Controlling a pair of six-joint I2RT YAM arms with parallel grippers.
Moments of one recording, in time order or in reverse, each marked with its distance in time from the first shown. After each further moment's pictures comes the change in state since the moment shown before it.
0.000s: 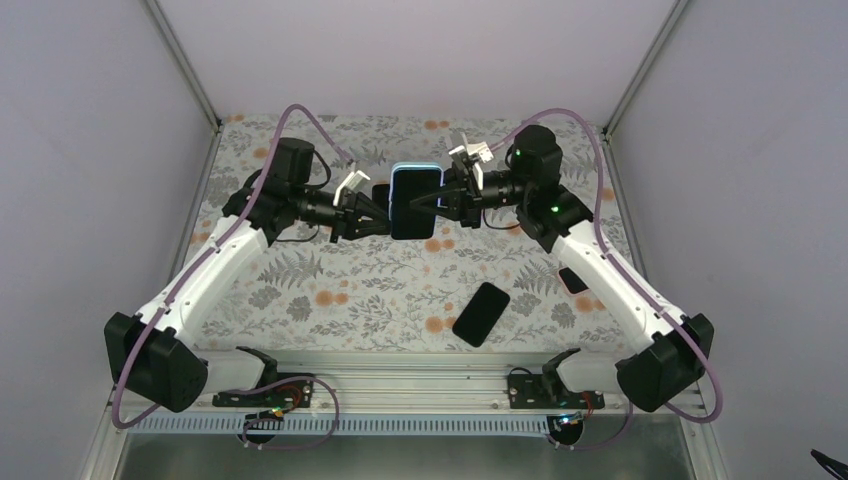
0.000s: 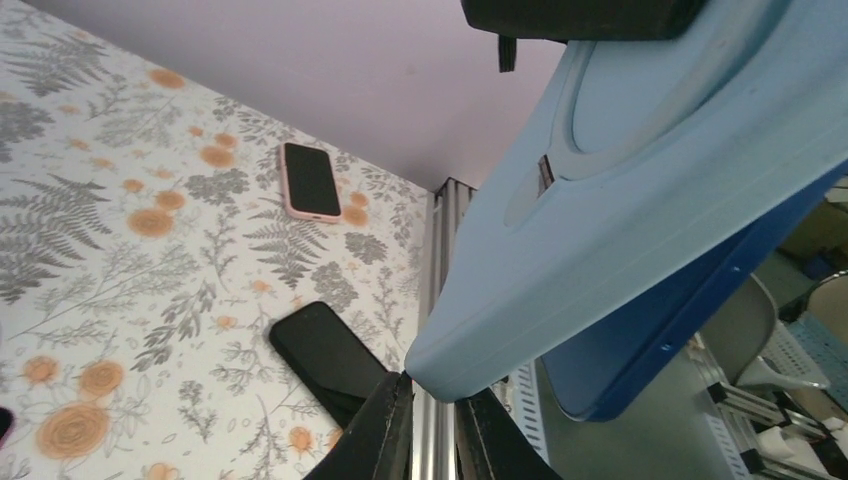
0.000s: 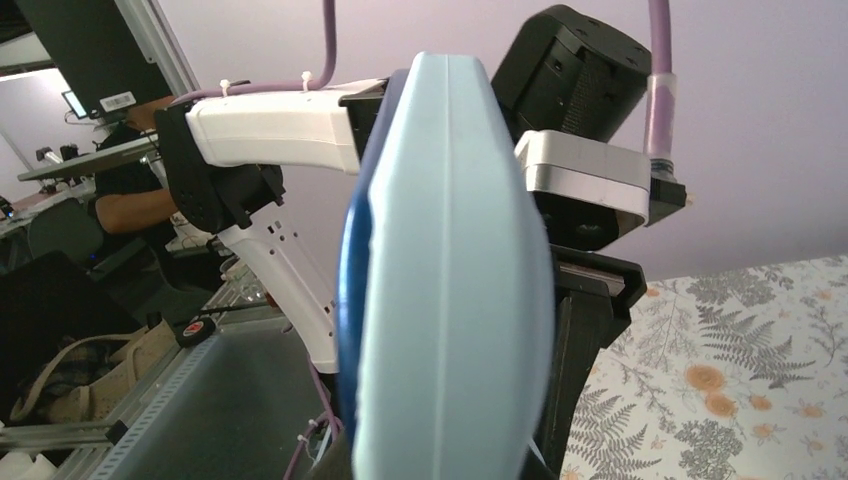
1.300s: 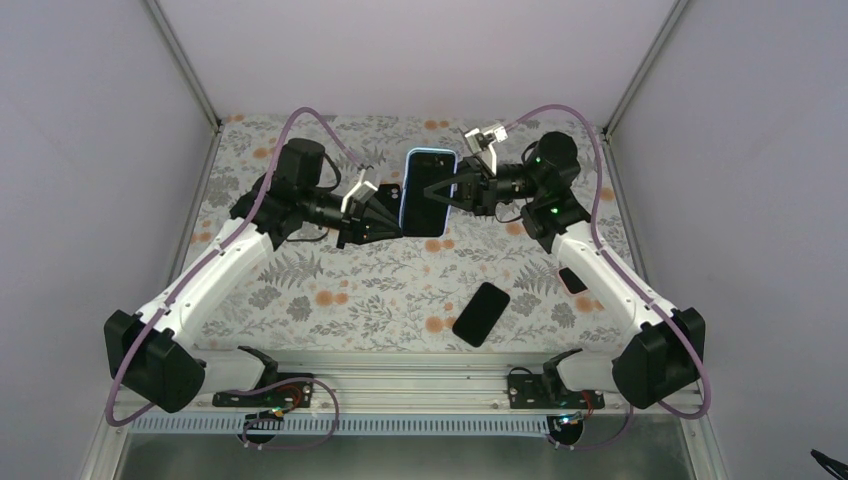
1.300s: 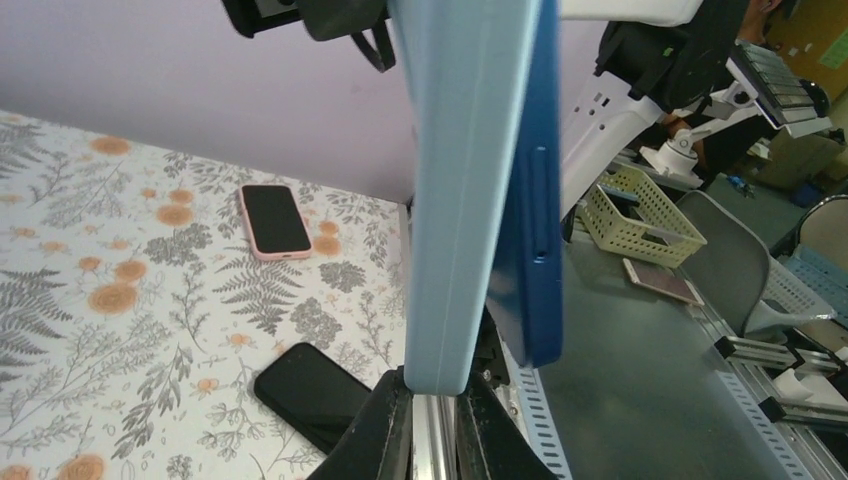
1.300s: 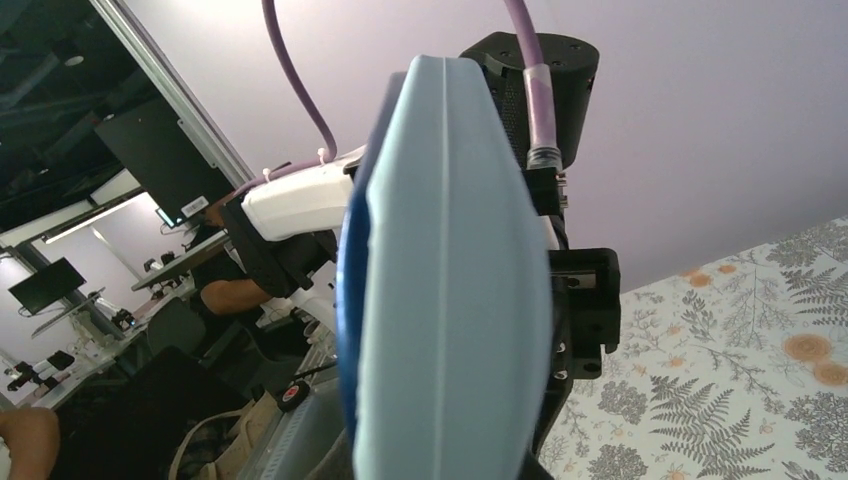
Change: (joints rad) left arm -0.070 0.003 0.002 0.070 0.020 0.100; right arm -0.093 0.016 -0.116 0.475 -0.105 0.607
